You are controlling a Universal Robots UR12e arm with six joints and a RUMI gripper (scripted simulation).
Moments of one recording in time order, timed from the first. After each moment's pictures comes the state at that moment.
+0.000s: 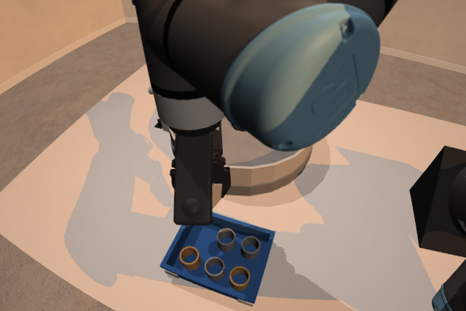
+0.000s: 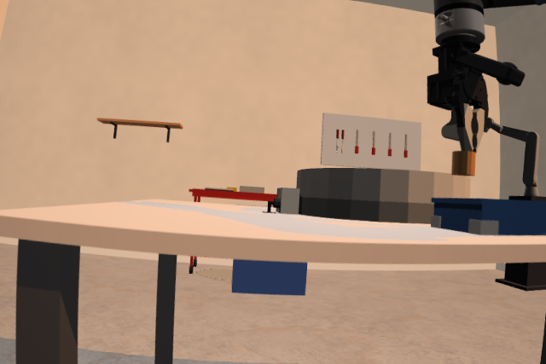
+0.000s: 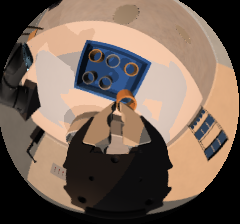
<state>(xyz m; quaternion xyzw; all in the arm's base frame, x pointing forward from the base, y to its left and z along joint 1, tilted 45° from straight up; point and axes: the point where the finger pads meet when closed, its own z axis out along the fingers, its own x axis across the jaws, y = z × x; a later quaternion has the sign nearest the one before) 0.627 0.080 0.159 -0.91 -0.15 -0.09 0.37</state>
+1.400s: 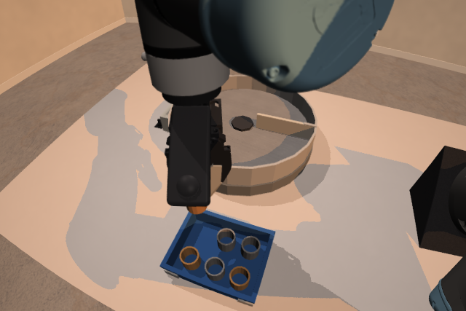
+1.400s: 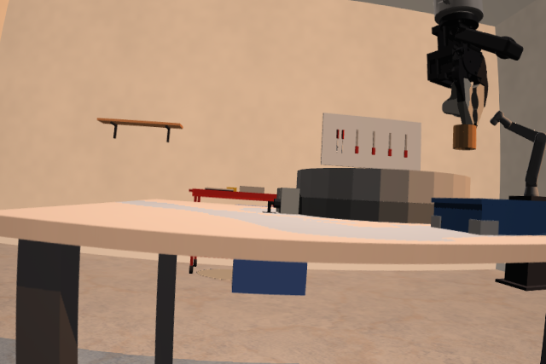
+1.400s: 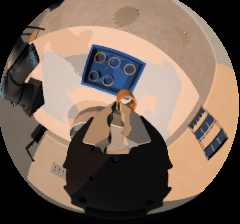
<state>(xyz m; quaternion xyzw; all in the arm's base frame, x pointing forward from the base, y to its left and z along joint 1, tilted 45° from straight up) 0.623 0.049 0.190 -0.91 -0.15 -0.09 0.37</state>
